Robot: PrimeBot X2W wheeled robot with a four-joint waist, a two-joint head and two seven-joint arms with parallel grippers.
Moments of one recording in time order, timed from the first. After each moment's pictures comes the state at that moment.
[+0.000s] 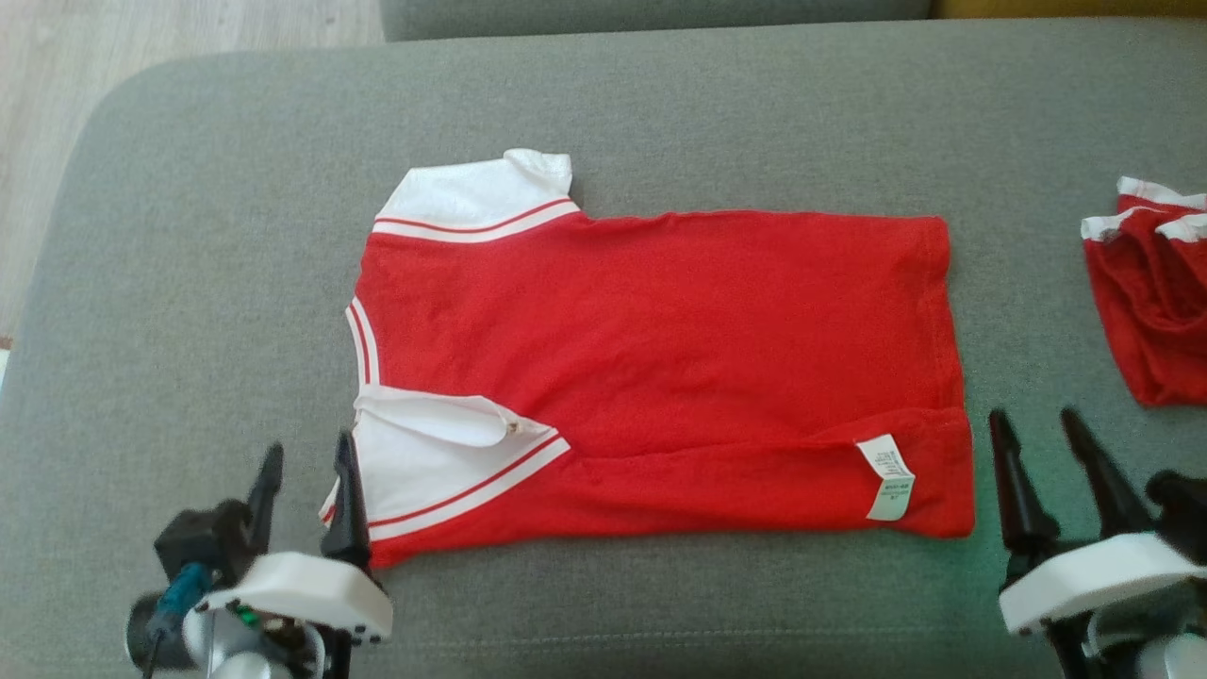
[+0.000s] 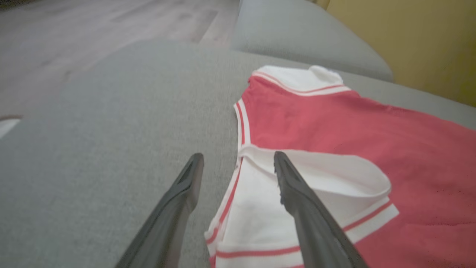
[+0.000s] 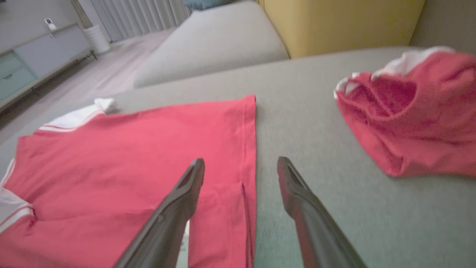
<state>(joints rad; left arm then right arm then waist) 0.04 0.13 -0.20 0.16 -0.35 0.15 -0.17 0.11 -0.15 -0.04 0.02 0.31 0.12 0.04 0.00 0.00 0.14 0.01</state>
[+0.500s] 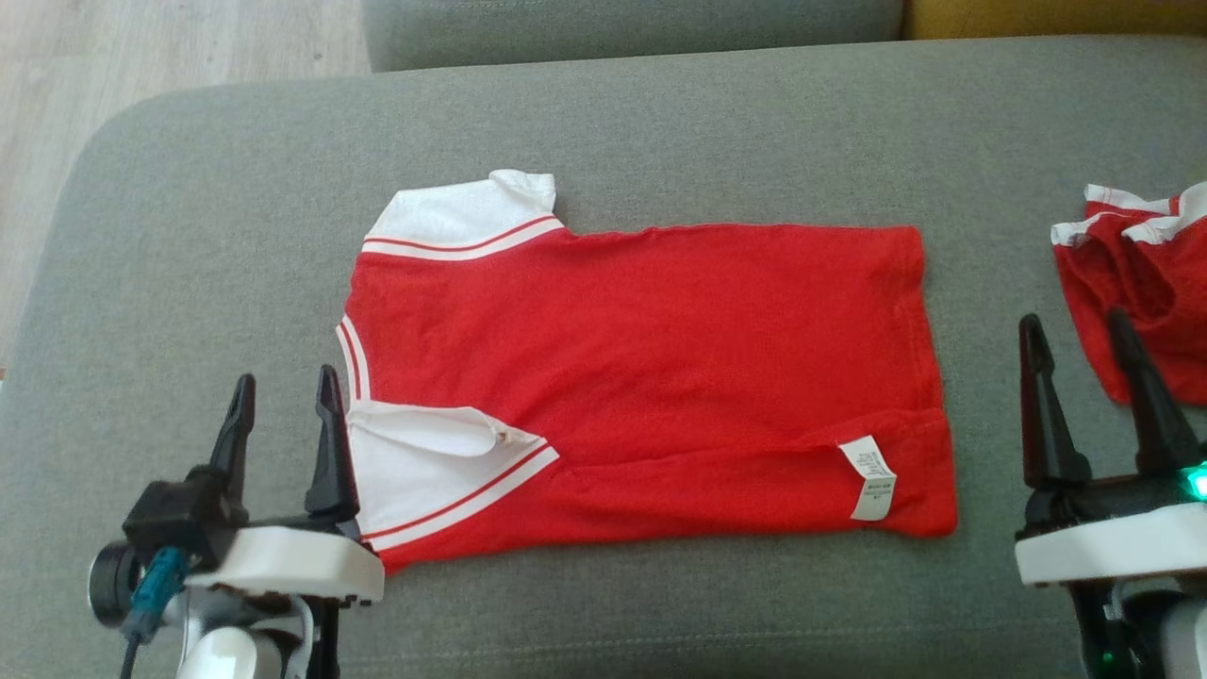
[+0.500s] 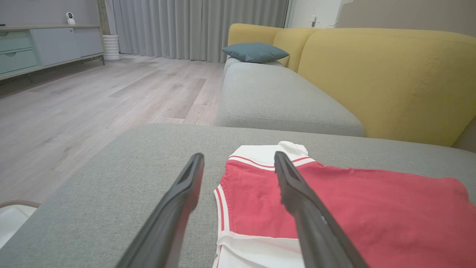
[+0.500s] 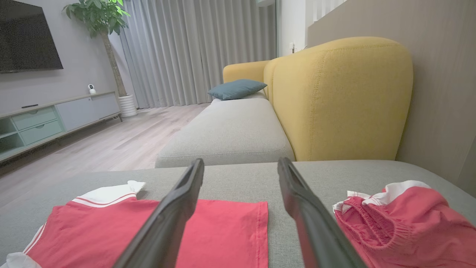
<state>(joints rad) 0.04 0.16 -0.21 -0.04 -0.27 0.21 -0.18 0.08 -0.13 -0.04 -0.21 0.25 0.12 -0.01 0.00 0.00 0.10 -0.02</state>
